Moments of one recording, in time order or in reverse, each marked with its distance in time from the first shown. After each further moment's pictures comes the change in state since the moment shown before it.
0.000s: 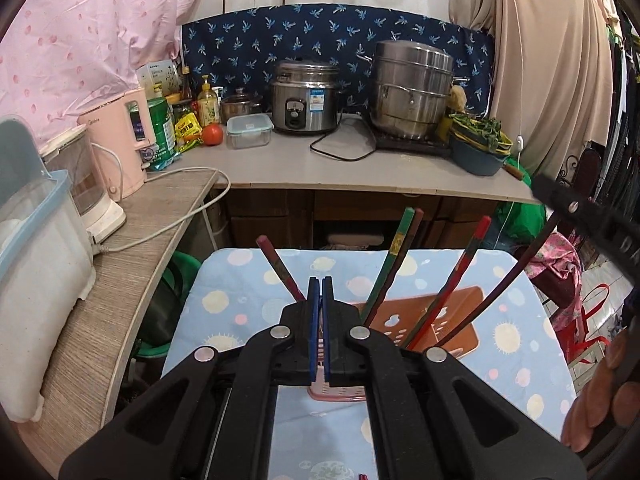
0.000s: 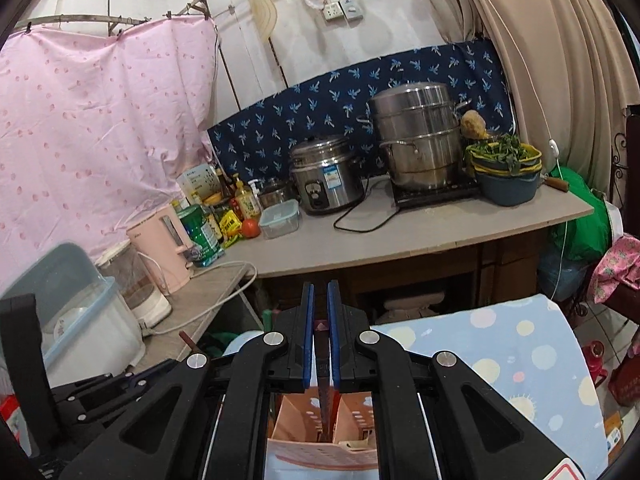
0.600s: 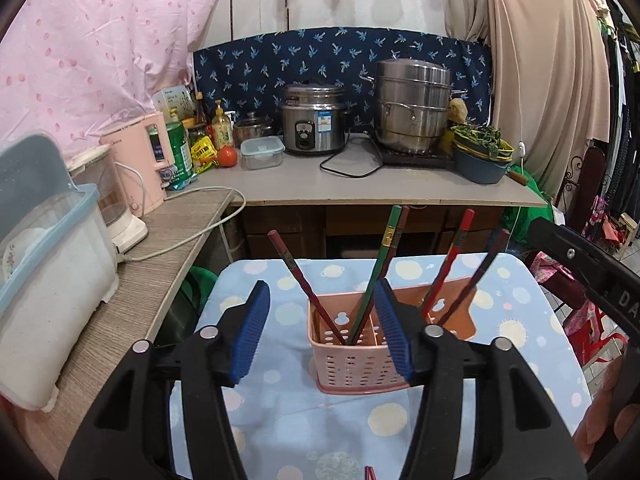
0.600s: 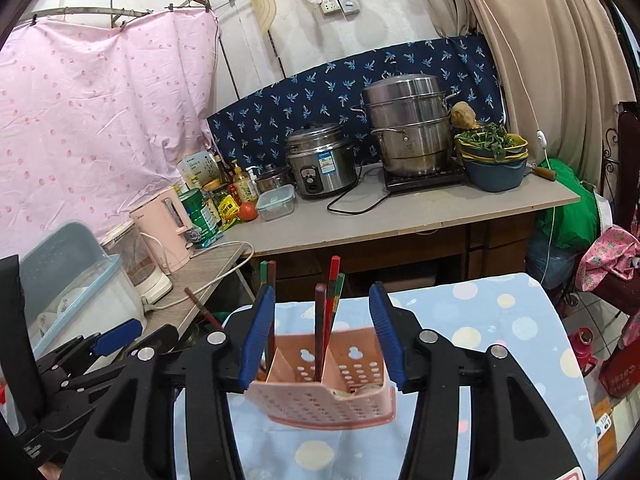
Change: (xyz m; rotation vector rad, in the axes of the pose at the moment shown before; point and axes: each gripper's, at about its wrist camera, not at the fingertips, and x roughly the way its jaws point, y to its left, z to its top) left arm -0.043 -0.015 -0.022 0.037 -0.100 0.064; right arm -0.051 -0.004 -0.026 -0.013 0.015 -0.015
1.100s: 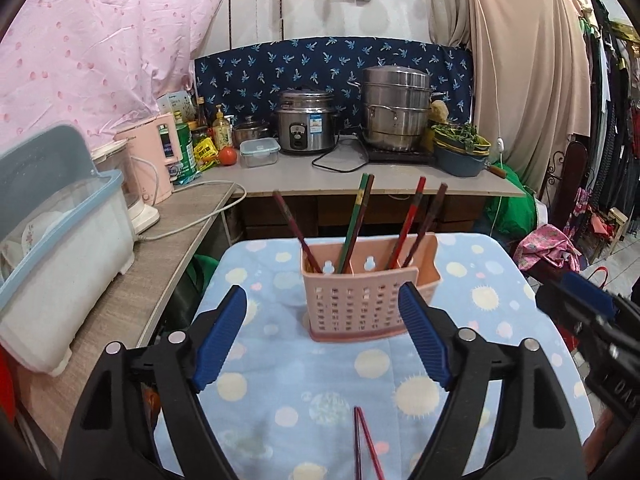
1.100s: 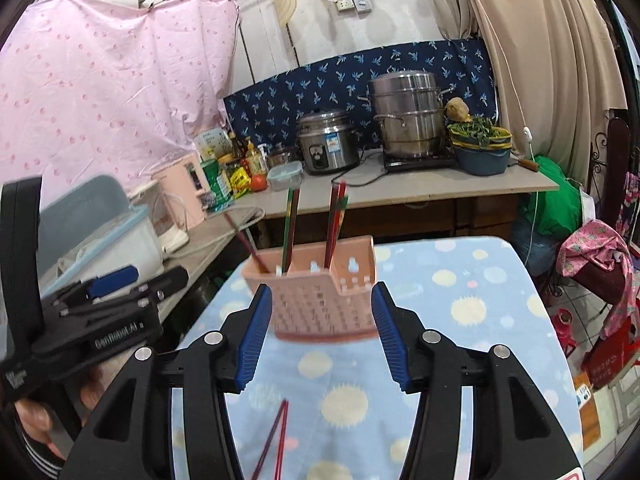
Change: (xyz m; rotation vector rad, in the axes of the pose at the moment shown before) left arm -0.079 -0.003 -0.053 0.006 -0.015 -0.024; right arm -0.105 0.013 -0.081 -0.064 0.052 -0.011
